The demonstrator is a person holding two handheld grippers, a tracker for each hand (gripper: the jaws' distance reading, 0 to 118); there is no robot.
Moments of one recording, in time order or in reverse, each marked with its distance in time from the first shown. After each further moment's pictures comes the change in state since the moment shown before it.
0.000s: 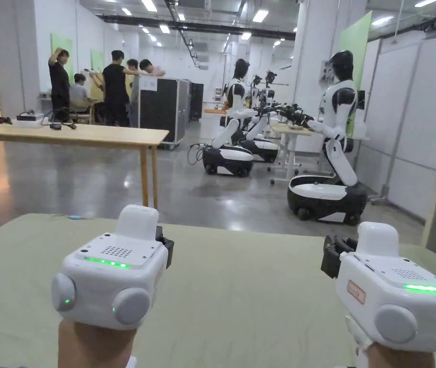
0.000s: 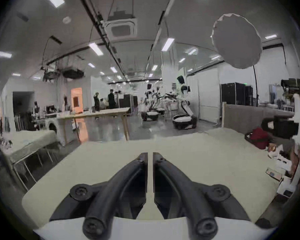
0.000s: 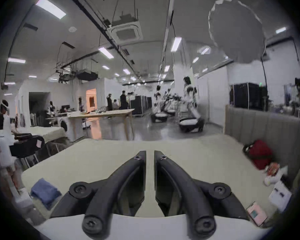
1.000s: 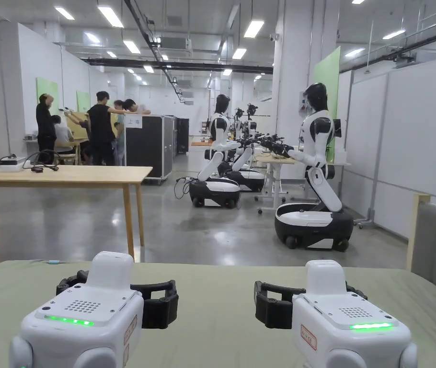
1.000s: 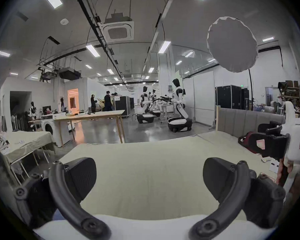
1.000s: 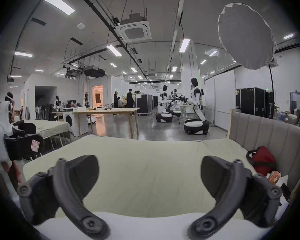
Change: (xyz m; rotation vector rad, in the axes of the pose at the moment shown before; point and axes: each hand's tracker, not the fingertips) left arm 0.018 0.006 0.009 0.013 -0.037 0.000; right arm -0.007 -0.011 -0.008 -0.034 0.080 0.028
